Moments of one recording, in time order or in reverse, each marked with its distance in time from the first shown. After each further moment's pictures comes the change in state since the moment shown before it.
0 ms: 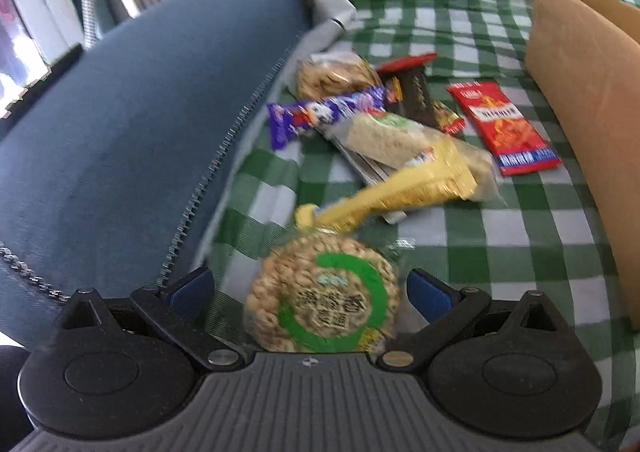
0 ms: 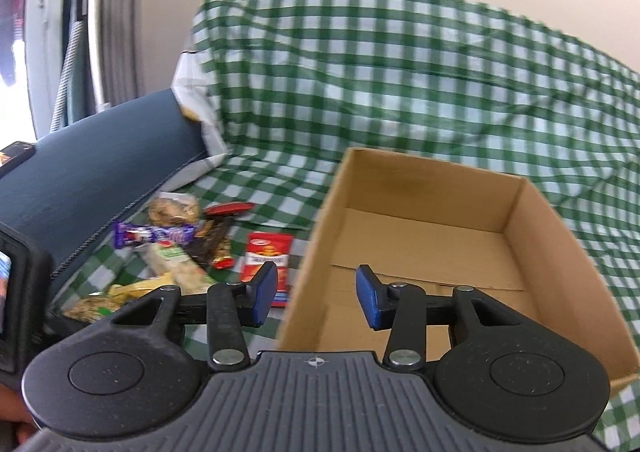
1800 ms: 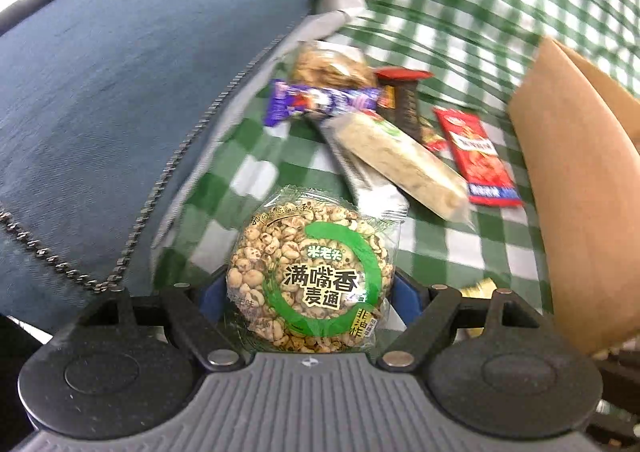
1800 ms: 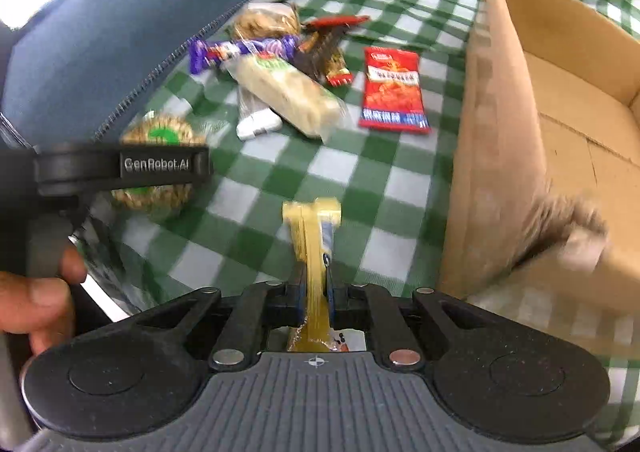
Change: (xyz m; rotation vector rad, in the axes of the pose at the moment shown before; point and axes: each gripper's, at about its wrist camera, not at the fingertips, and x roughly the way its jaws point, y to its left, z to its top) left arm -0.013 0.026 0.002 -0.205 0.065 -0.213; right arm 0.056 0.084 -0.056 -0.006 0.486 0.159
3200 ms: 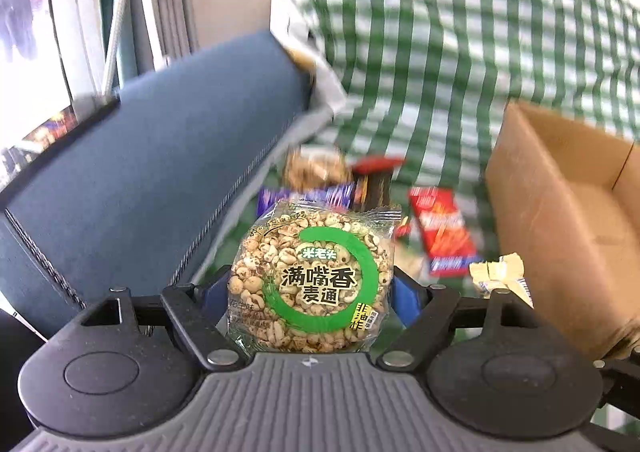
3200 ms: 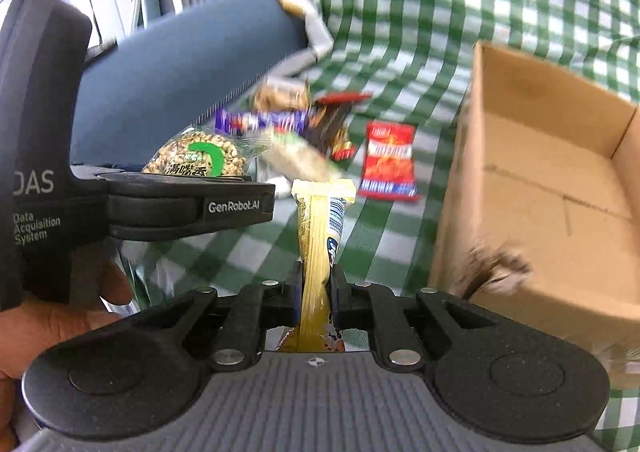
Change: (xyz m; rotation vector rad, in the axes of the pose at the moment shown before) left arm -0.069 -0.046 0.017 0.035 -0.261 0.098; right arm -0.064 -0.008 0.003 -0.017 -0.232 0.040
